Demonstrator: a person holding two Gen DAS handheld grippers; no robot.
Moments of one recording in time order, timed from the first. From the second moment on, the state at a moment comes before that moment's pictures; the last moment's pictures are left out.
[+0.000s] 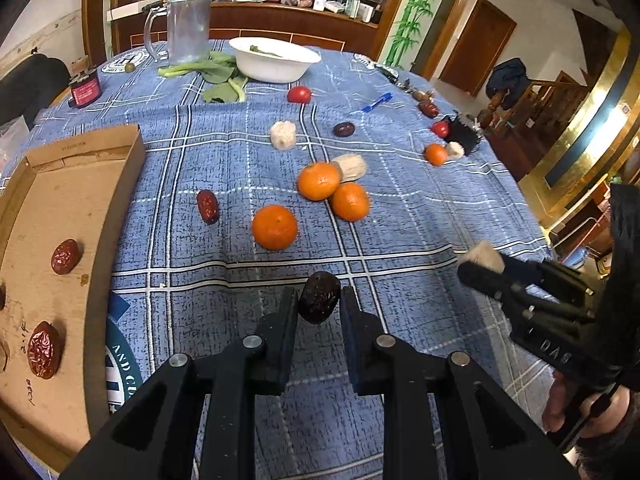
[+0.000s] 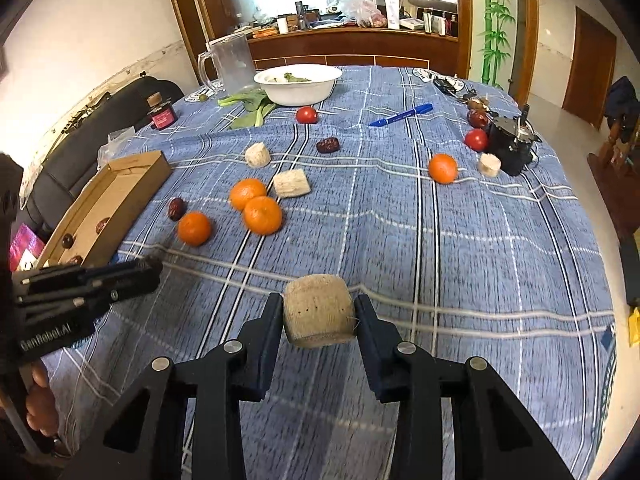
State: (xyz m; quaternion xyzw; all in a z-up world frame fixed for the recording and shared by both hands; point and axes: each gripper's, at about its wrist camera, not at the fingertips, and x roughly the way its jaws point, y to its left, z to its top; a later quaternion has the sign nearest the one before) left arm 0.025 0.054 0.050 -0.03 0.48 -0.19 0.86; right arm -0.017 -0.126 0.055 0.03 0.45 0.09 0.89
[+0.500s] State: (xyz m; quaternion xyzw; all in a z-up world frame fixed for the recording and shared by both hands) left arm 0.021 0.143 0.075 -0.06 0.45 -0.12 0.88; right arm 0.000 -0.043 0.070 0.01 0.45 0.14 0.88
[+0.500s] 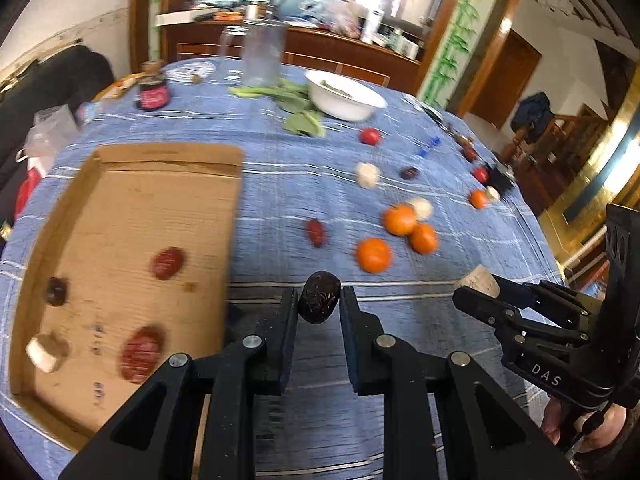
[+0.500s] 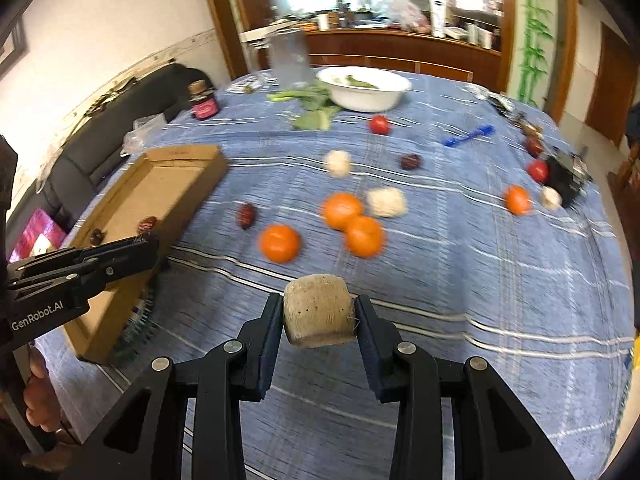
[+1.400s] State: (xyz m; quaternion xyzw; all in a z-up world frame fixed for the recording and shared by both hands) left arm 0.072 0.318 0.048 -0.09 0.46 0.03 0.88; right arm 0.113 0.146 0.063 -0.01 0.46 0.25 0.85
